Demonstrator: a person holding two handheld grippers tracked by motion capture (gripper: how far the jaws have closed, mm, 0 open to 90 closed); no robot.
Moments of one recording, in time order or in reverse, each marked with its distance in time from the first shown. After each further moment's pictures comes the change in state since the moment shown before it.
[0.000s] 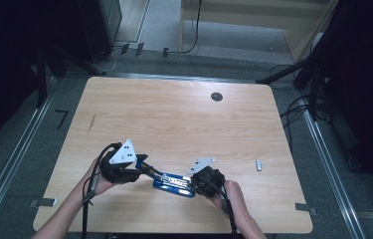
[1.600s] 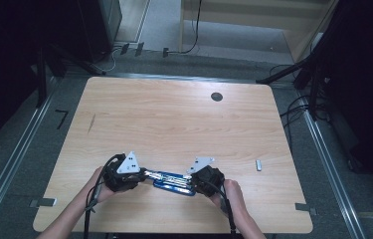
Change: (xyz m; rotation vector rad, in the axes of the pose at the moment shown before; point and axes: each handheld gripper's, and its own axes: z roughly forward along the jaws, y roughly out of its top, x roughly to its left) left arm -0.011 -0.032 0.025 0.124 0.014 0.009; right arm -0.001 0.002 0.000 -0.023 -0.036 -0.009
